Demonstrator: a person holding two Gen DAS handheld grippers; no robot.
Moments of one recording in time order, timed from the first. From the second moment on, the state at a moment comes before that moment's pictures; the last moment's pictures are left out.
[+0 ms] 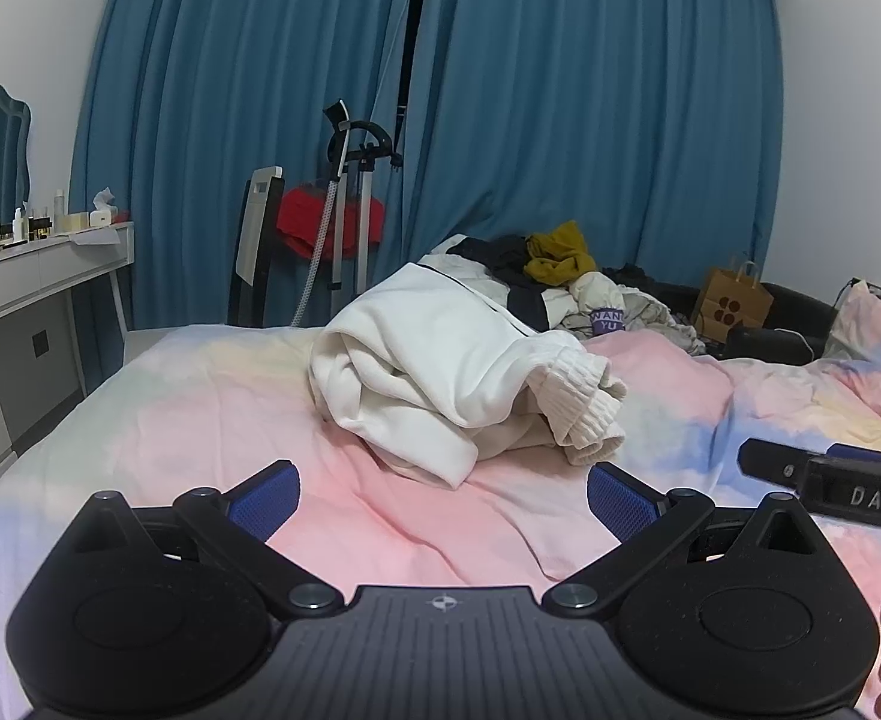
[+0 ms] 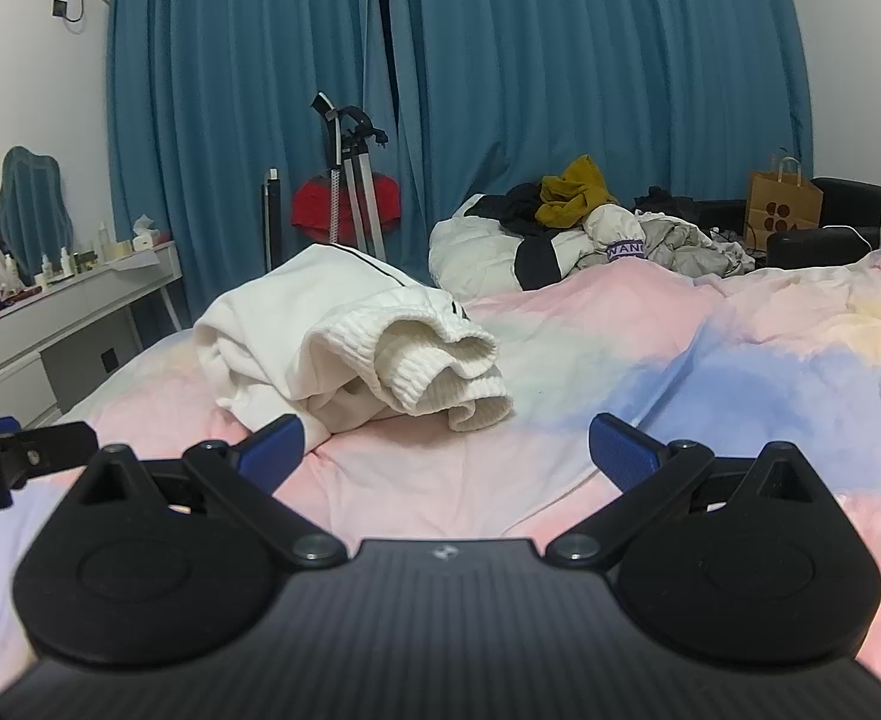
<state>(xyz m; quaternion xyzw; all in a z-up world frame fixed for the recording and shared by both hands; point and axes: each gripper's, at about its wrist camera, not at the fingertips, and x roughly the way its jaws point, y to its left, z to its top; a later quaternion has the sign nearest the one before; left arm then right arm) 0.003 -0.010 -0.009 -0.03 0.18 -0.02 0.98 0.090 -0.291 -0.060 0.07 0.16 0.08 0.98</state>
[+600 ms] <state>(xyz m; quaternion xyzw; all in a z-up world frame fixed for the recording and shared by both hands) 0.101 -0.080 -0.022 0.12 0.17 -0.03 0.98 0.097 -0.327 -0.056 0.10 0.15 -0.01 0.98</state>
